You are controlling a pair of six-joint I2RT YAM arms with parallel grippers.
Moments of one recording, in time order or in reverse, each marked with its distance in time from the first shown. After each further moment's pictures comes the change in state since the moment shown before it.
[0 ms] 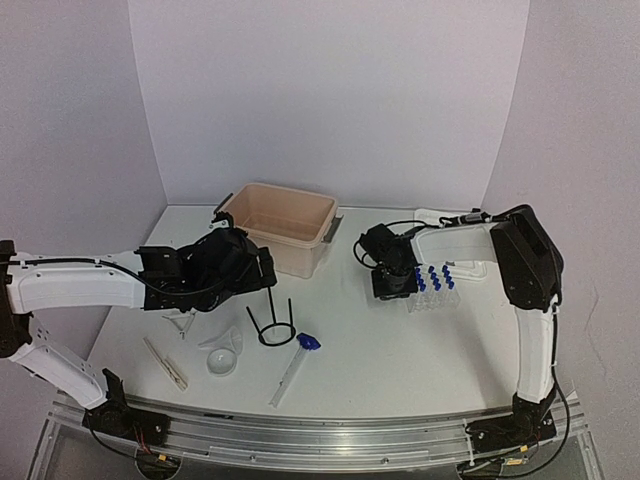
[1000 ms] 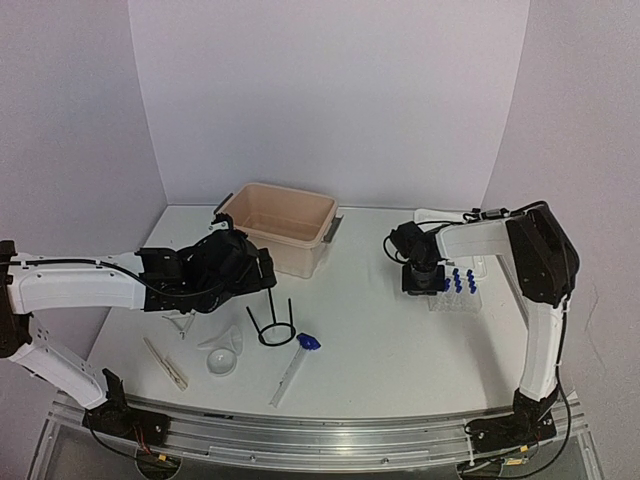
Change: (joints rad) left arm 0.001 0.000 -0.011 0.010 -0.001 -0.005; right arm -0.157 -0.058 -0.109 0.012 0.073 0.053
